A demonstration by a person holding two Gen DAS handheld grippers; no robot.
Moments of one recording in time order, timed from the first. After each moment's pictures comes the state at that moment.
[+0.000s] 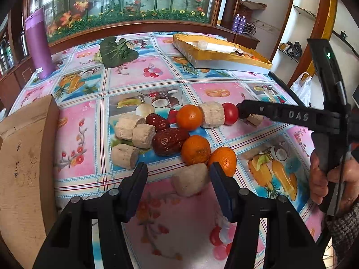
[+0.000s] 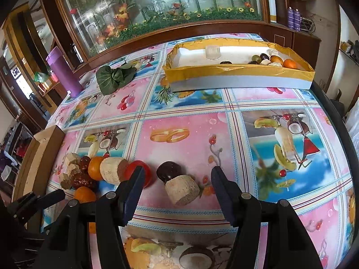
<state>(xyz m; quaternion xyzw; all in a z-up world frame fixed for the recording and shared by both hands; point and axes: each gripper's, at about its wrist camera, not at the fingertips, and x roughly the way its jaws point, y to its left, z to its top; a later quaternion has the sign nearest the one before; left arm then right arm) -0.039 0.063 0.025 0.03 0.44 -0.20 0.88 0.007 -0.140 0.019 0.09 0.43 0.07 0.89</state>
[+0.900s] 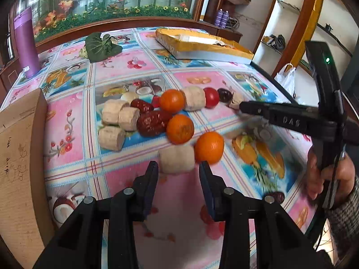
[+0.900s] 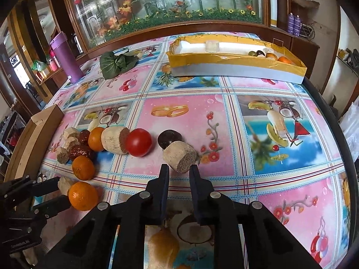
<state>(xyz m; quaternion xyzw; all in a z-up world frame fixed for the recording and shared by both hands) -0.059 0.068 0.017 0.03 0.44 -0.25 0.86 -0.030 -0.131 0.016 0.06 0.43 0.06 0.90</state>
